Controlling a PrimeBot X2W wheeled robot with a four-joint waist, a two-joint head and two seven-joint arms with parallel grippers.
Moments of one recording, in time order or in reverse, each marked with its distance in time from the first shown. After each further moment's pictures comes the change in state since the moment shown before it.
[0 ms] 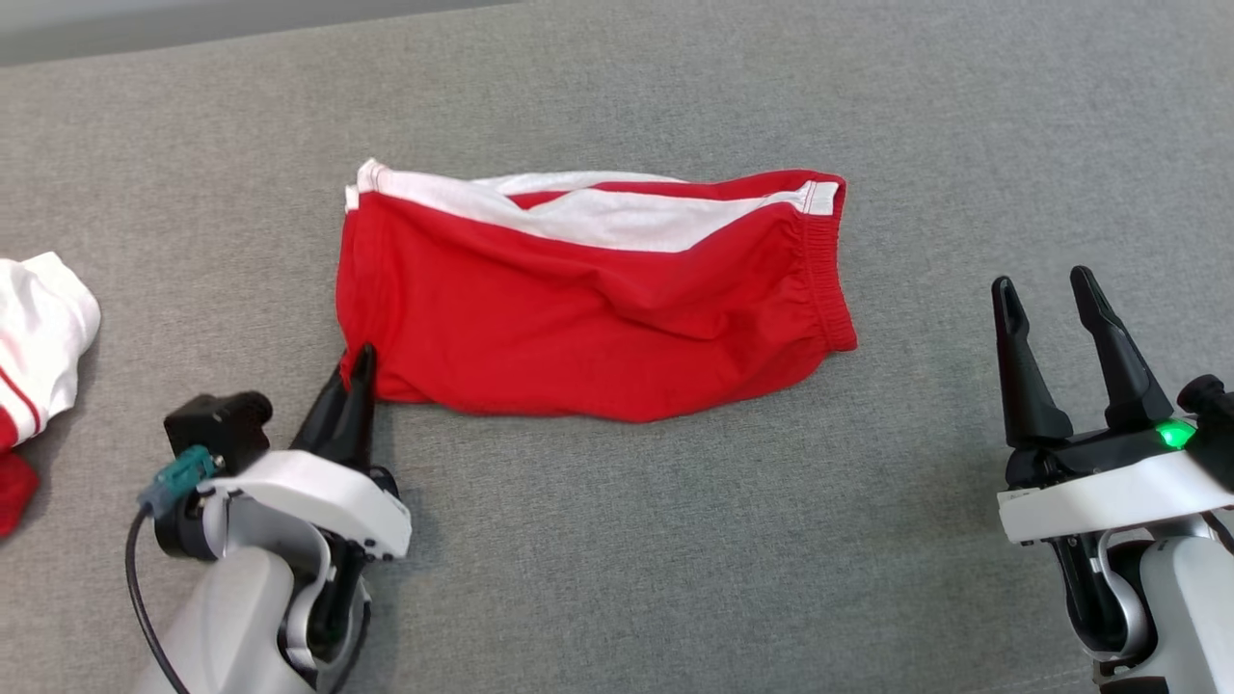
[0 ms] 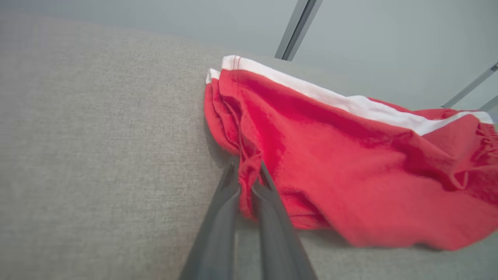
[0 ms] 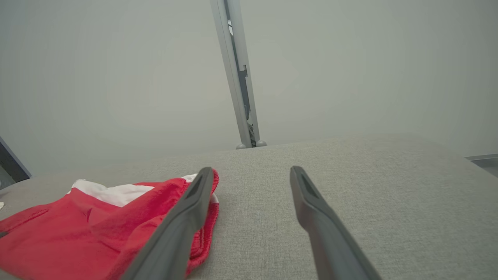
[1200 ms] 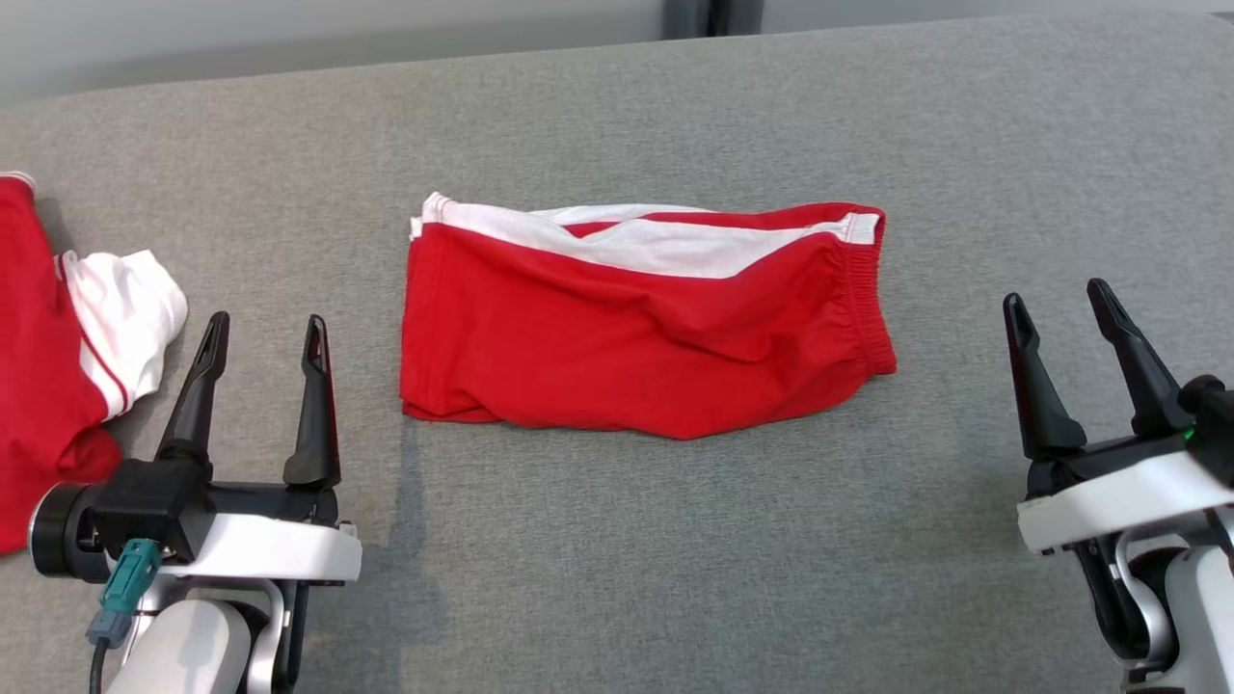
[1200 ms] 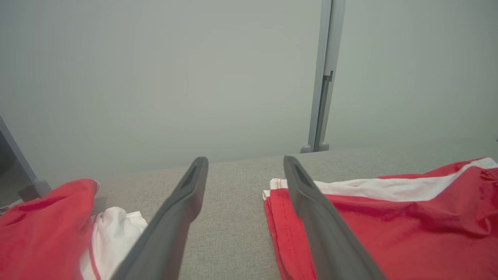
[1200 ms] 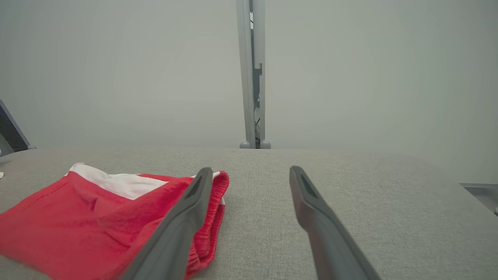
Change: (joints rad) left arm 0.195 0.105 0.077 -0.430 0.295 0.213 -0.089; right arm 0.035 -0.011 -0.049 -0.047 -0.122 0.000 0.101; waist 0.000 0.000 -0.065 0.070
